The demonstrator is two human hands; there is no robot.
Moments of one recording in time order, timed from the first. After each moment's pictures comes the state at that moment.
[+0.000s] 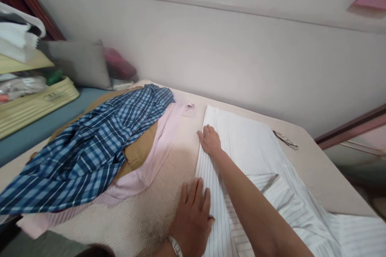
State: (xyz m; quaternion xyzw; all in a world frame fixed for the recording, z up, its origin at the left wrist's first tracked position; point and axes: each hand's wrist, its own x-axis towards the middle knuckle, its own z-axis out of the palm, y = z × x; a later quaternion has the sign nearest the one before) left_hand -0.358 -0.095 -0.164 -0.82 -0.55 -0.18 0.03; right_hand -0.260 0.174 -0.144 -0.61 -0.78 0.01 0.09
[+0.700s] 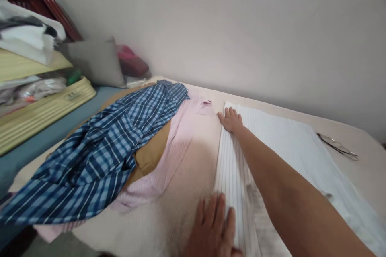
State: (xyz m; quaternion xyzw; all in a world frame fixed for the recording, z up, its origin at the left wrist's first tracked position) left_hand -0.351 -0.092 -0.201 -0.80 -0.53 -0.25 0.13; right_hand -0.263 0.308 -0.156 -0.65 -0.75 0.09 0.04
